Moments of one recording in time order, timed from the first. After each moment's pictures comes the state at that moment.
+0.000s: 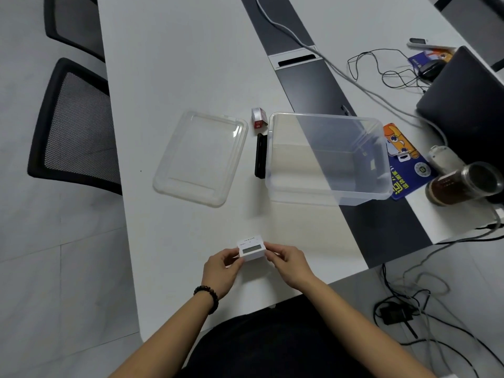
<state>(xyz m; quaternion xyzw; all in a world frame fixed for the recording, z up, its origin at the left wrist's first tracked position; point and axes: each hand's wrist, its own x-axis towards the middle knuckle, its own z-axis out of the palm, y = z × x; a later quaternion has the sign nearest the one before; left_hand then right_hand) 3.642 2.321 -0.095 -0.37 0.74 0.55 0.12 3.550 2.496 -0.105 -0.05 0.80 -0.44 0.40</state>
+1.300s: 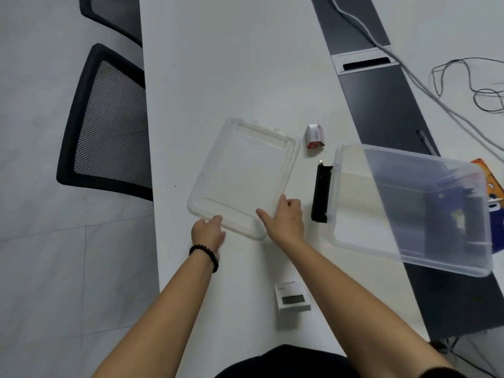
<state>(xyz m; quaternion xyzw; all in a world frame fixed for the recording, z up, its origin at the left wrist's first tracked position) 3.521 2.149 -0.114 -0.66 0.42 0.63 -0.01 3.418 2.289 -0.125 -0.05 0.92 -0.24 0.31</state>
